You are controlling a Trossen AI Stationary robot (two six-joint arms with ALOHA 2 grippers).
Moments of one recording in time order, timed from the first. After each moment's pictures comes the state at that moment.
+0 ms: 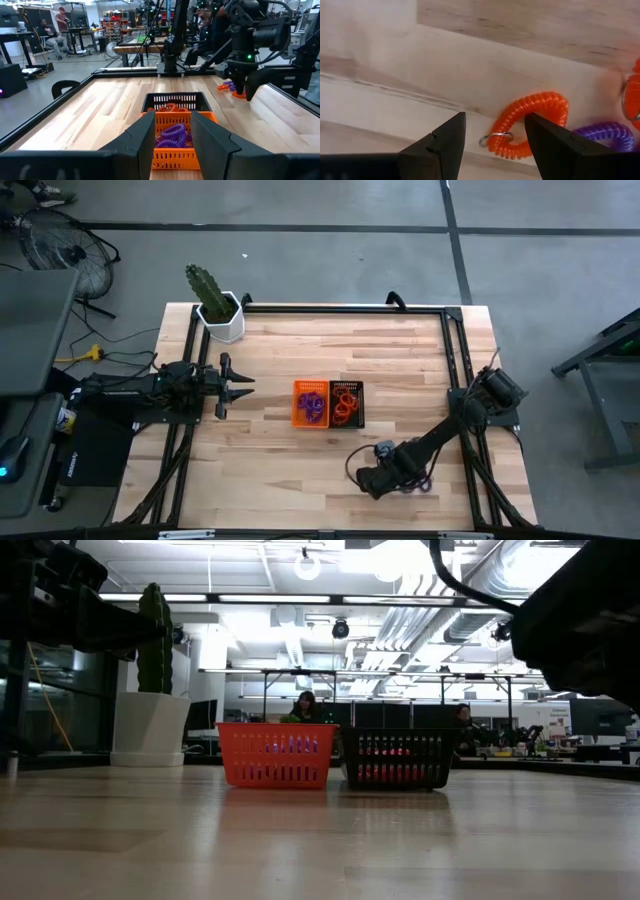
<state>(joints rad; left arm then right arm) 0.04 0.02 0.01 0.01 0.01 0.05 0.63 1.89 1.16 -0.65 -0.10 2.01</state>
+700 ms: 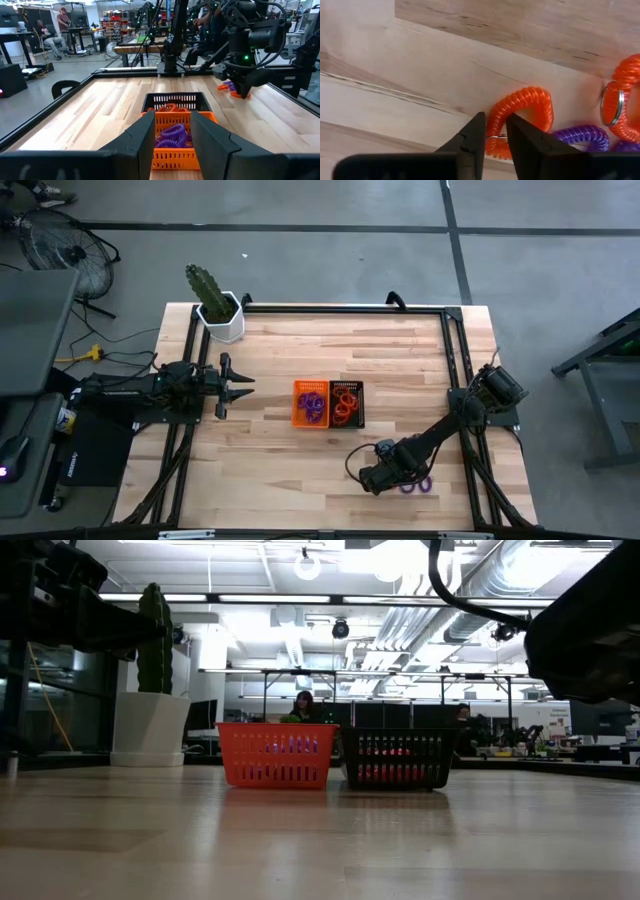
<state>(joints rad) 0.04 0.02 0.01 0.01 0.01 0.05 0.60 1.89 1.13 -0.65 -0.14 1.93</state>
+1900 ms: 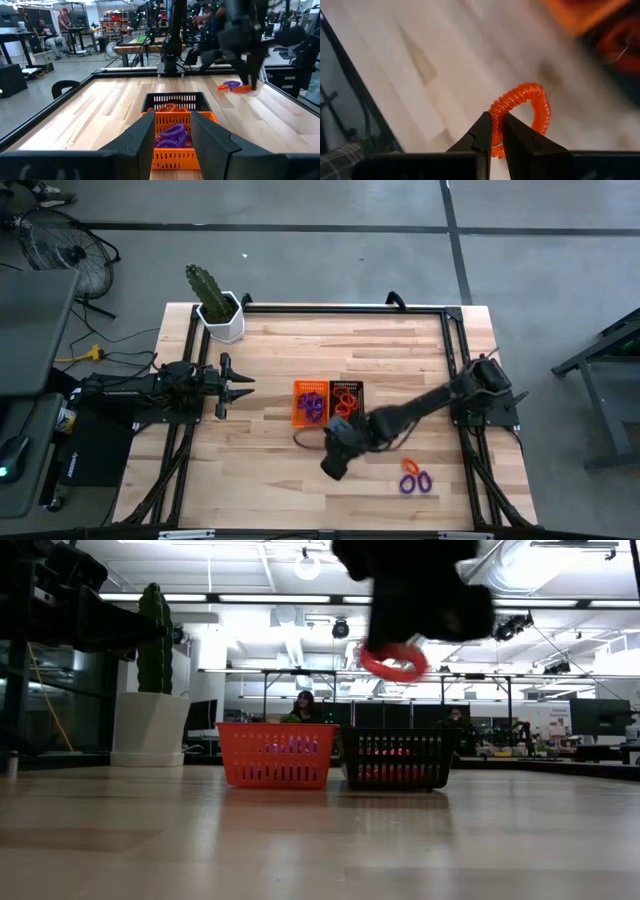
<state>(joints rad) 0.04 0.02 0.01 0.01 0.01 0.05 0.37 1.89 1.48 -0.67 0.05 1.08</state>
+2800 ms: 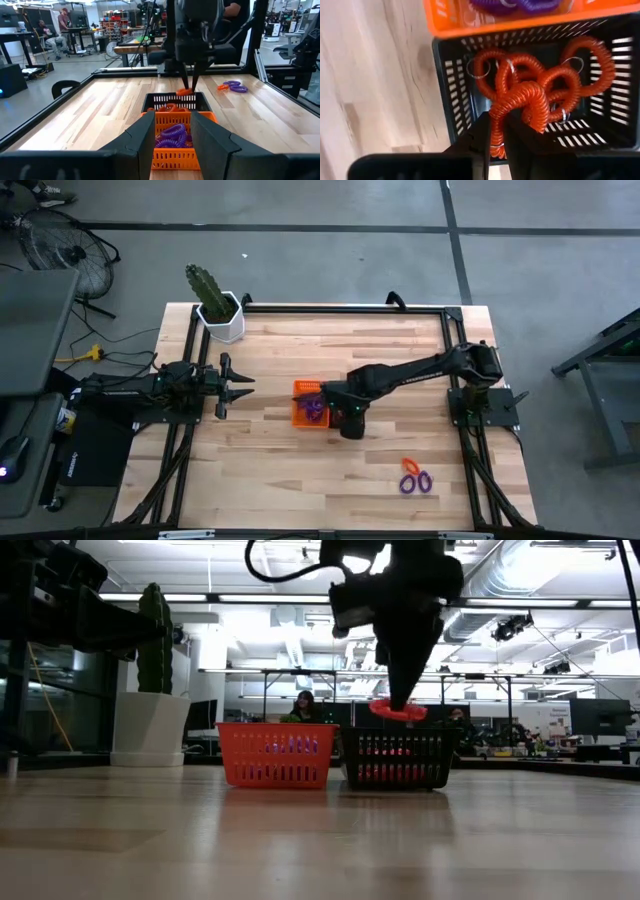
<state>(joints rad) 0.04 0.02 0.01 0.01 0.01 0.05 0.08 1.89 1.48 -0.95 -0.03 0.26</state>
